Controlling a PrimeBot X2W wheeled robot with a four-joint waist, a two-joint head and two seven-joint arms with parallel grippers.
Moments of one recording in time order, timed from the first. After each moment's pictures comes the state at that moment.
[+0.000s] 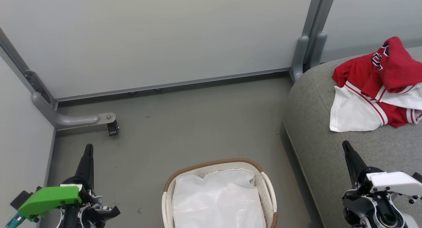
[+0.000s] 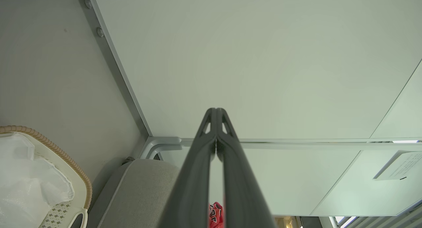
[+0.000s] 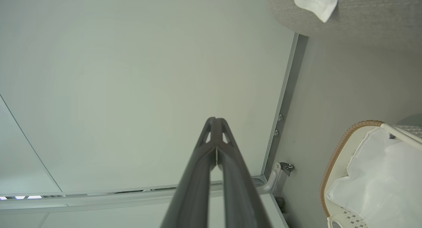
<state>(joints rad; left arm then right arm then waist) -0.10 0.05 0.11 0.25 -1.61 -0.13 0.11 -0.10 -0.06 -0.10 0.24 1.63 0.13 0.10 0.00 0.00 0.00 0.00</state>
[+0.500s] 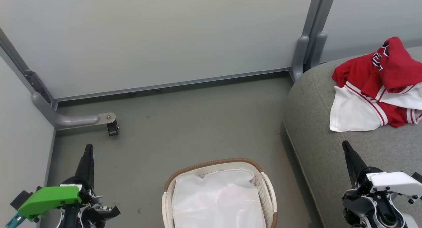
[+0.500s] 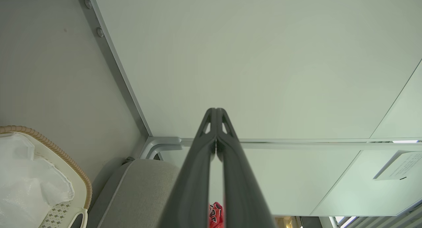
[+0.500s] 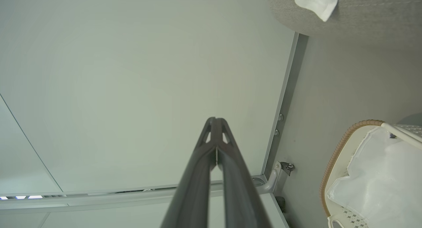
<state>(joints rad) -0.10 0.05 0.11 0.25 -1.61 -0.13 0.11 -0.10 -0.06 -0.10 0.24 1.63 0.13 0.10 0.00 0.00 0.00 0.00</state>
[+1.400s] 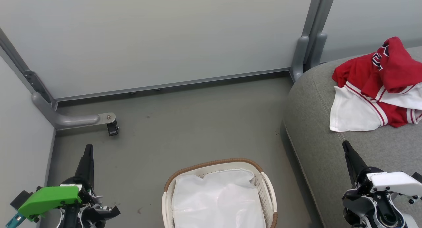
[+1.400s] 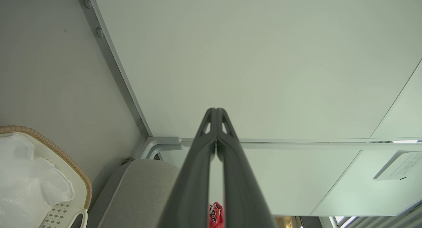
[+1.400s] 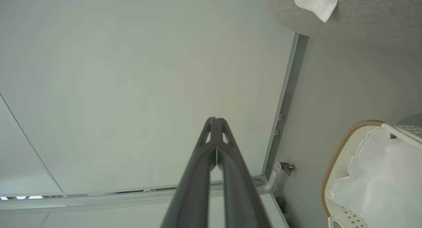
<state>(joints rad) -0.10 0.05 0.11 0.25 -1.61 -0.13 0.11 -0.10 -0.06 -0.10 0.24 1.62 0.13 0.11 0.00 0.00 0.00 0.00</state>
